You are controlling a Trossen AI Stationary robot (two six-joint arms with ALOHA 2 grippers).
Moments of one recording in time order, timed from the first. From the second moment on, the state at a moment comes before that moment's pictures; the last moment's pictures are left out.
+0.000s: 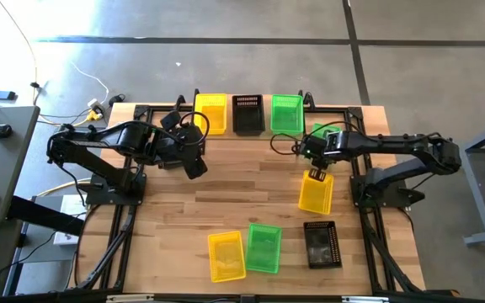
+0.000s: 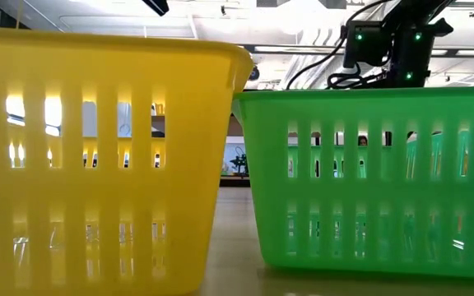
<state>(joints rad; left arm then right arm) -0.01 1.36 1.56 -1.23 -0.66 -0.35 -0.29 1.25 0.77 -0.90 0.28 0.04</state>
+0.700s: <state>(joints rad) -0.01 1.36 1.56 -1.23 -0.66 -0.36 -0.30 1.45 0.77 -0.89 0.33 0.00</state>
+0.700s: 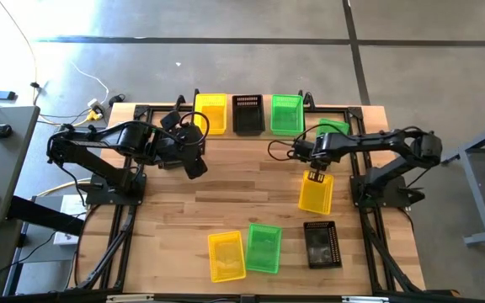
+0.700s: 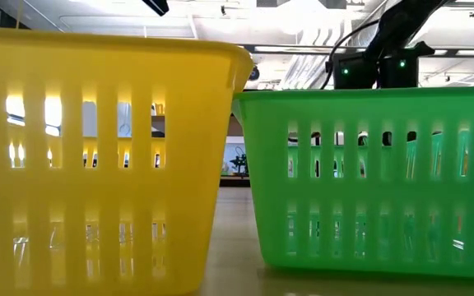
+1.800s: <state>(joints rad) -0.01 1.36 1.56 -1.23 -0.66 -0.36 -0.31 1.45 0.85 -0.99 0.41 0.05</state>
